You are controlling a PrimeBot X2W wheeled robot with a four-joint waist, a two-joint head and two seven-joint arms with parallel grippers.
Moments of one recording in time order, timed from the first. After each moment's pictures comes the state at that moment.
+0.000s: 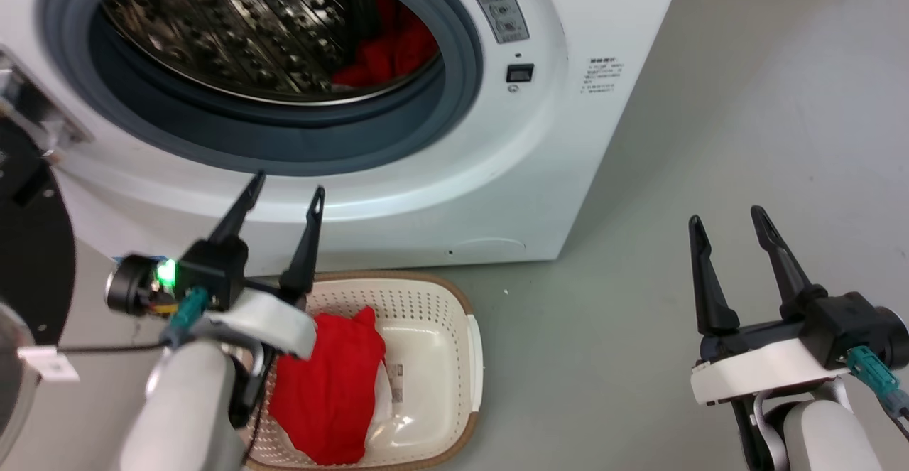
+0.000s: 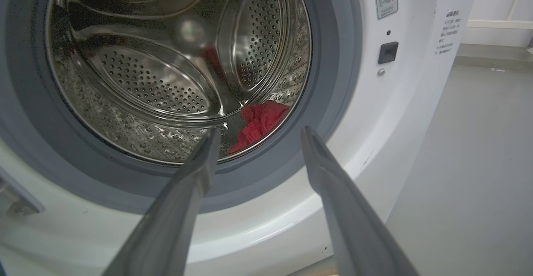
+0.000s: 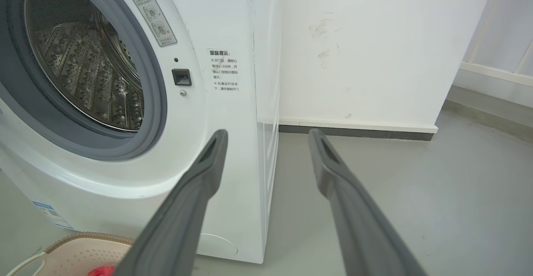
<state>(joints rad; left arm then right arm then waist) -0.32 0.22 -0.15 0.27 -0.12 -0.12 -0.26 -0.13 -0.05 0.02 0.09 0.04 0.13 -0.26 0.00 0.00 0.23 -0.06</state>
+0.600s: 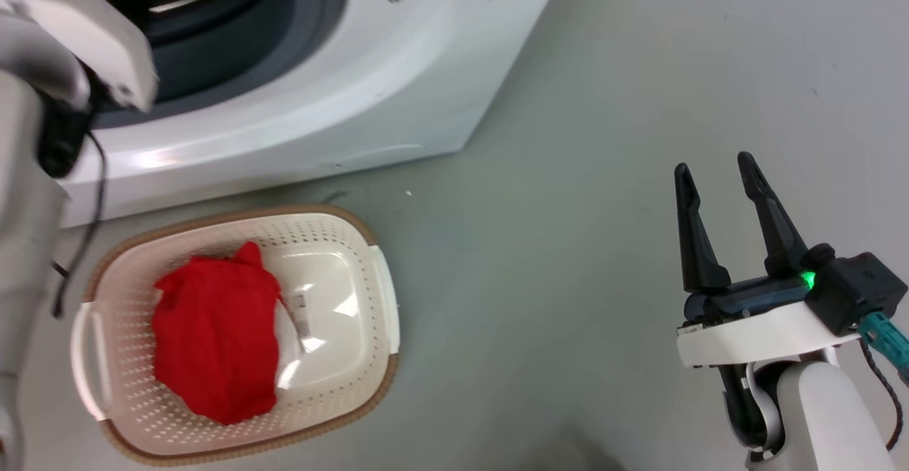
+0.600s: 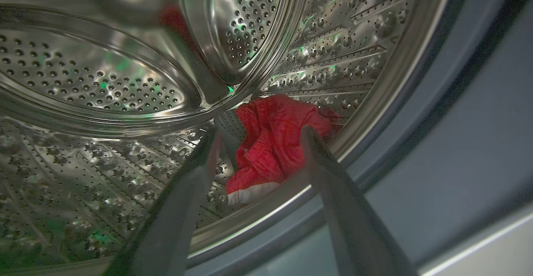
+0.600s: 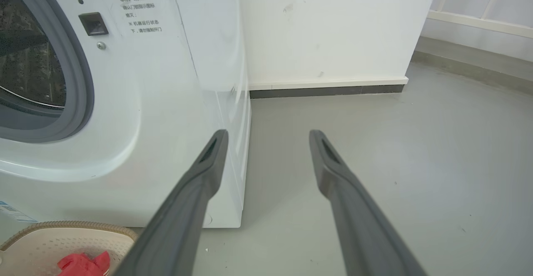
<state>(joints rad) -0.98 0.53 -0.37 0.58 -0.37 -0.13 -0.01 -0.22 -0.05 0.08 0.05 0.15 0.13 -0.26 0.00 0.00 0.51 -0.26</state>
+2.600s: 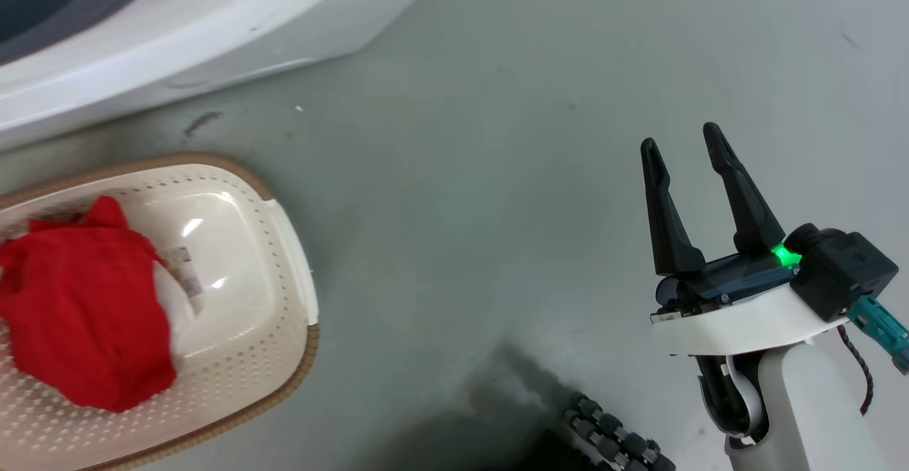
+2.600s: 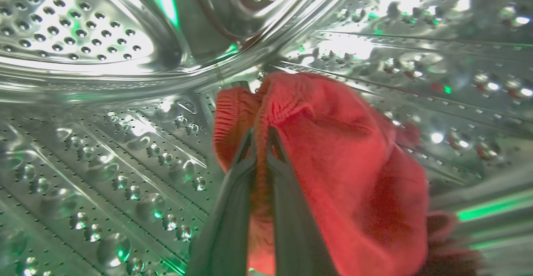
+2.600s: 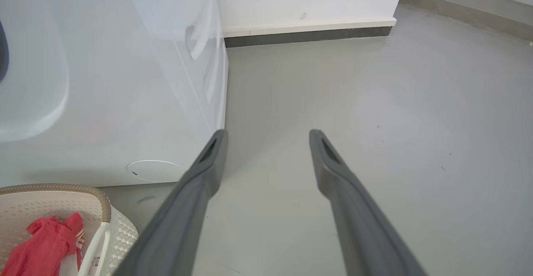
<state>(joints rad) -1.65 0.64 -0.62 0.99 -0.59 -0.13 0.25 -0.27 -0.05 0.17 0.00 0.25 0.13 -0.26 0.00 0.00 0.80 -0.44</state>
